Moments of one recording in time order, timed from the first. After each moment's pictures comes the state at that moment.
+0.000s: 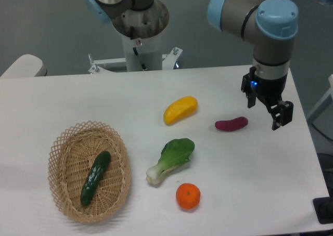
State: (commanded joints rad) arm 2.74 -1.88 -1.52 -1.04 1.53 1.78
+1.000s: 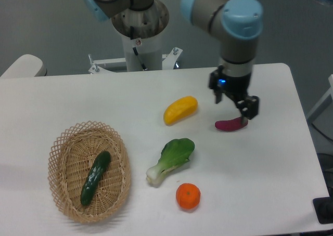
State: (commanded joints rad) arm 2.54 -1.71 -1.75 -1.07 1.57 1.19
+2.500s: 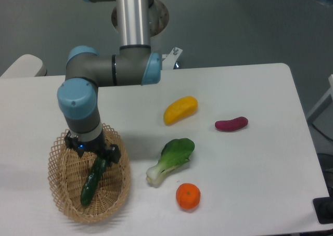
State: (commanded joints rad) arm 2.03 -2.09 -1.61 -0.90 1.56 0.40
